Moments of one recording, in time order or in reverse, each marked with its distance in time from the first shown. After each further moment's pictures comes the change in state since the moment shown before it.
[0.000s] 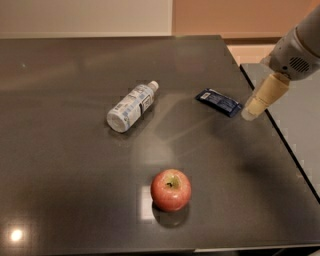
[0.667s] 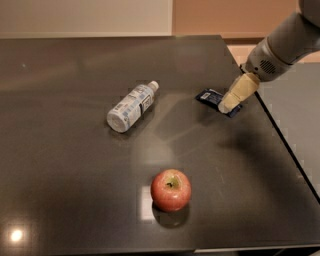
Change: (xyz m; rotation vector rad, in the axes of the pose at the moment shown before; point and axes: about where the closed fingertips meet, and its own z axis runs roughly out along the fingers) arm -0.026 -0.031 0.057 -0.039 -0.065 0.098
